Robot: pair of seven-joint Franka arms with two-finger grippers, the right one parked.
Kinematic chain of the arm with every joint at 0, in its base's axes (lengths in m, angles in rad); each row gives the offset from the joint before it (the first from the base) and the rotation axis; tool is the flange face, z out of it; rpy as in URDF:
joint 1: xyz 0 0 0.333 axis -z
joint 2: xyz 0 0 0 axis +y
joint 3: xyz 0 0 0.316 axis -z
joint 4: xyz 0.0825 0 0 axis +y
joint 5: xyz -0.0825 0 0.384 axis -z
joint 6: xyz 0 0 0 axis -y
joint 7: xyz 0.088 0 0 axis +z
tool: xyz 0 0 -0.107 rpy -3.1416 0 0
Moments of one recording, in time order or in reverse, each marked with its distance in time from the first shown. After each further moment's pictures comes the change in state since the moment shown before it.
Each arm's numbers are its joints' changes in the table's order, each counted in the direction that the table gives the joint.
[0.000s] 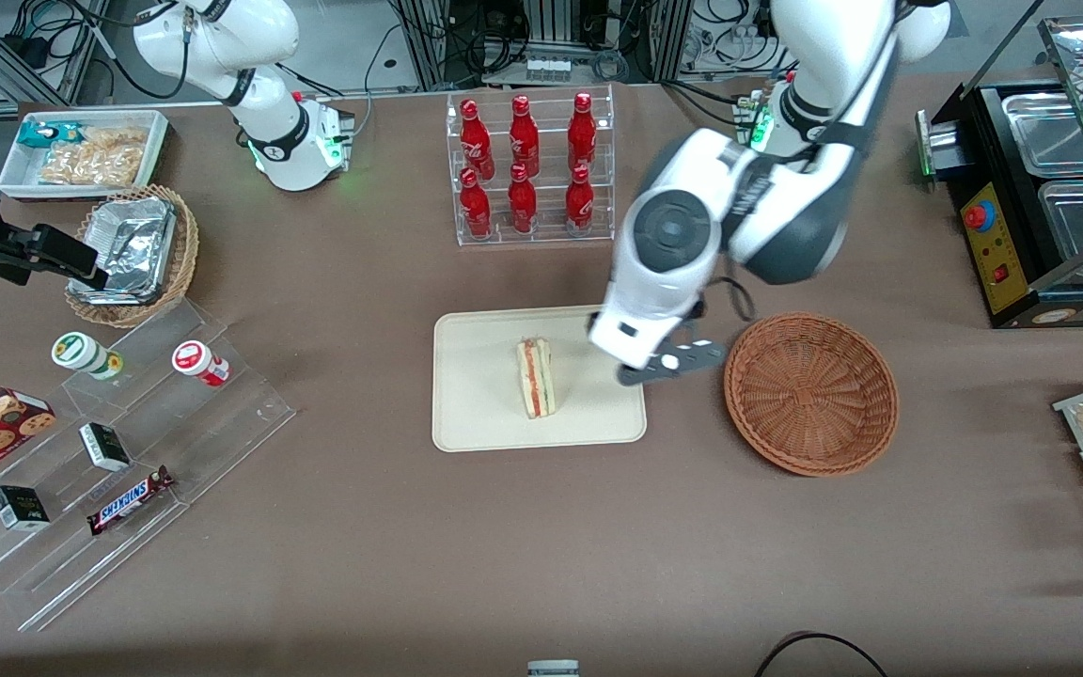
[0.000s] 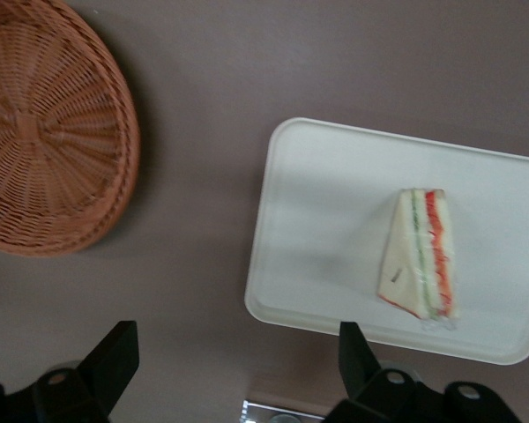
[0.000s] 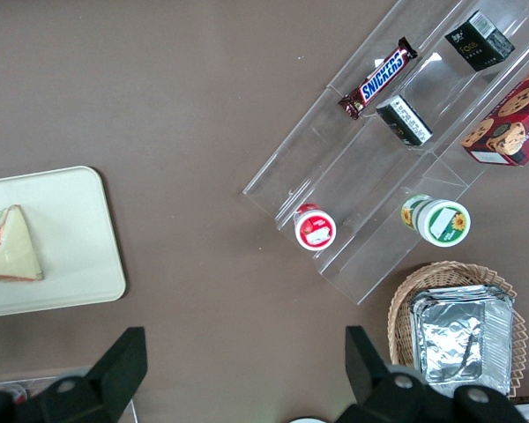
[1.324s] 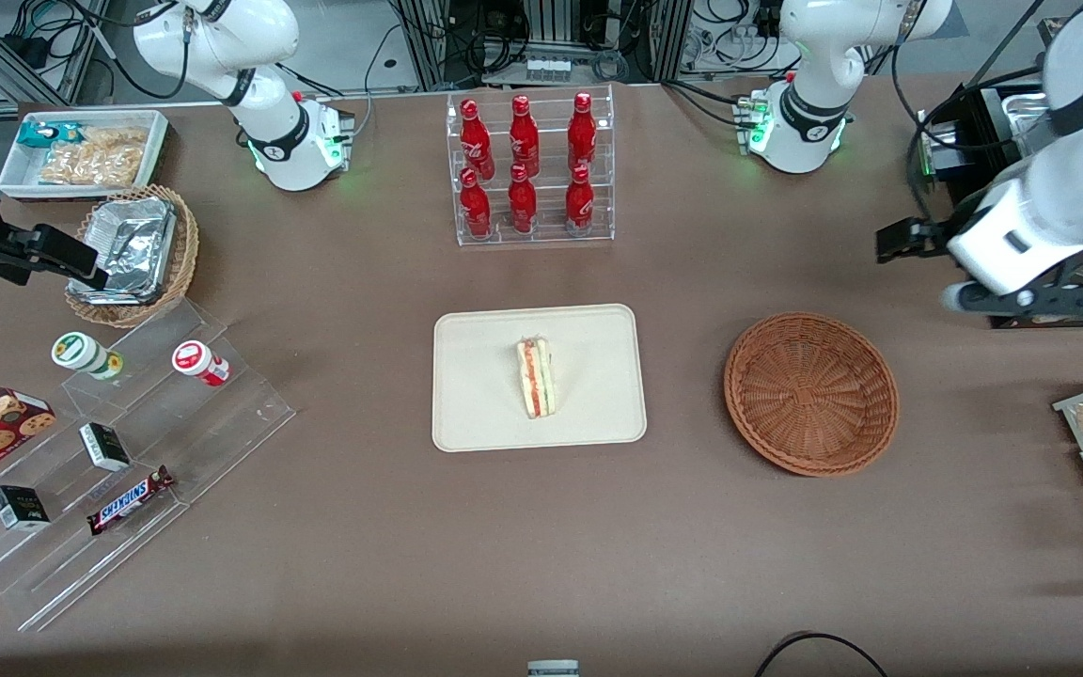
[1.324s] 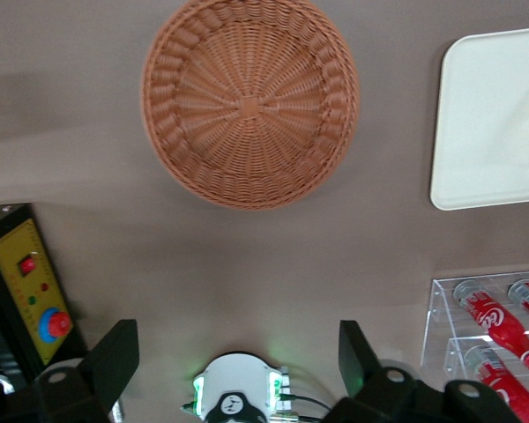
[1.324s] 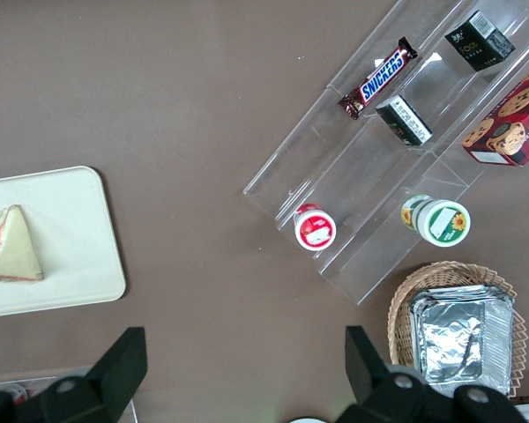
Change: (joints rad) arm -0.620 -0.396 0.164 0.167 -0.032 -0.312 -0.711
